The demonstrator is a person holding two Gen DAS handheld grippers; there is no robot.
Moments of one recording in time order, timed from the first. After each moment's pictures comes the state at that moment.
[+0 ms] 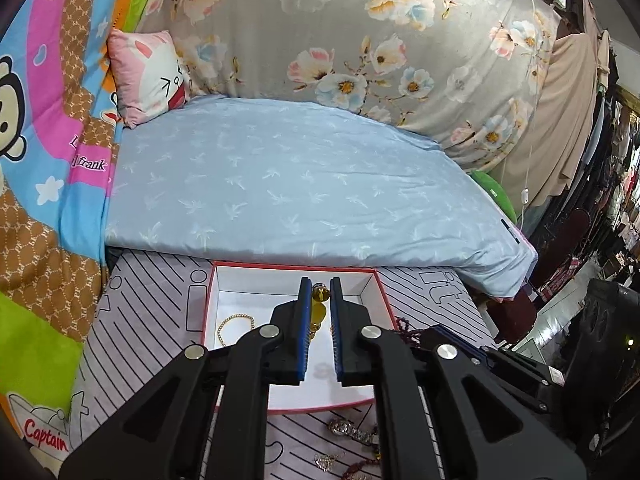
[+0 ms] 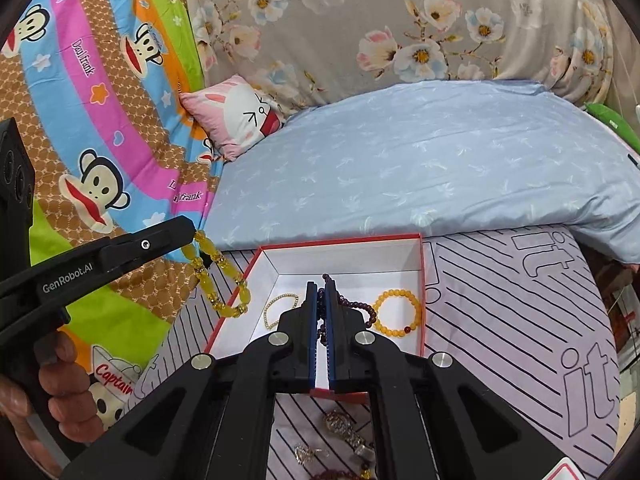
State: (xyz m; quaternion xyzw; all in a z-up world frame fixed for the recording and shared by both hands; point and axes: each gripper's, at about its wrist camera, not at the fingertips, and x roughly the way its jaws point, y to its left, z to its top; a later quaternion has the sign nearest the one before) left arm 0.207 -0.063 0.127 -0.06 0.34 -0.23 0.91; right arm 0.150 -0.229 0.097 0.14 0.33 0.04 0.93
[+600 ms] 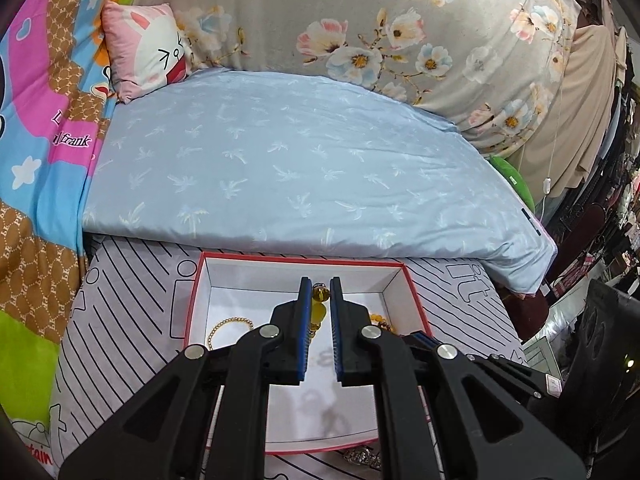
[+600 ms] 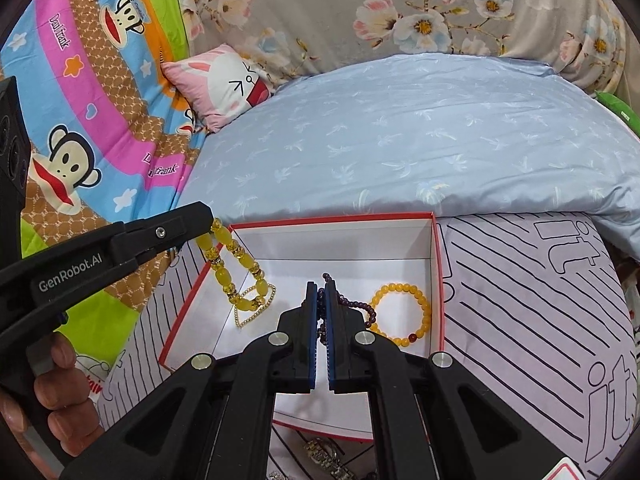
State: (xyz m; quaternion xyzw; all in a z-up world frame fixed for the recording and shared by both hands) left arm 0.258 -0.080 0.079 -0.06 0.37 -0.22 0.90; right arm 0.197 -0.224 0.052 0.13 0.38 0.03 0.92
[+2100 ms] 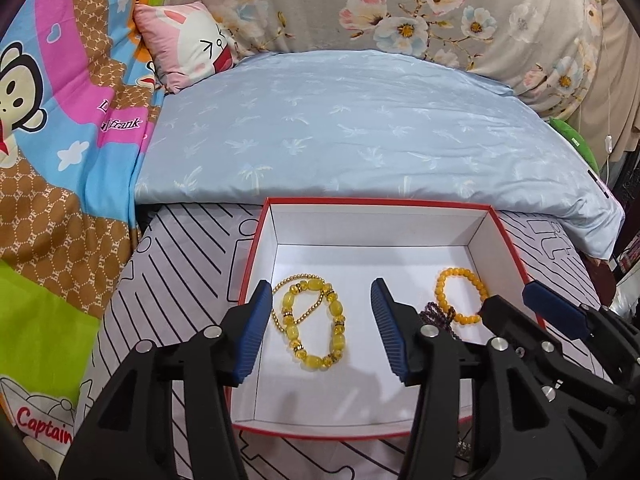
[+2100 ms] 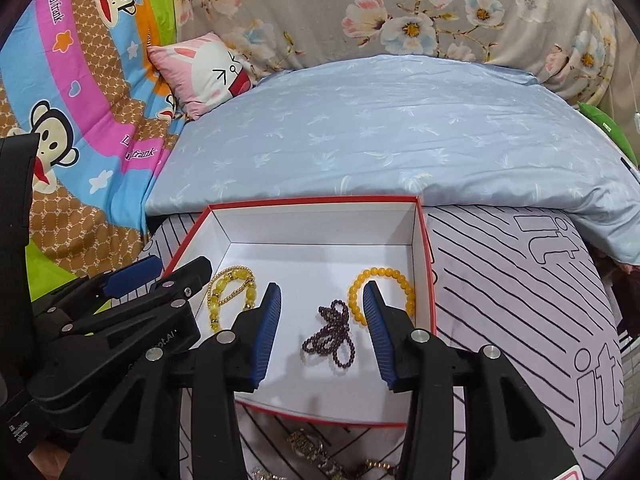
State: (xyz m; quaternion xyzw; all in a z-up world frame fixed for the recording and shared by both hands) left arm 0.244 -0.074 0.026 0.03 0.39 -0.11 0.91; right arm 0.178 -0.207 0.045 0.09 0.38 -0.01 0.92
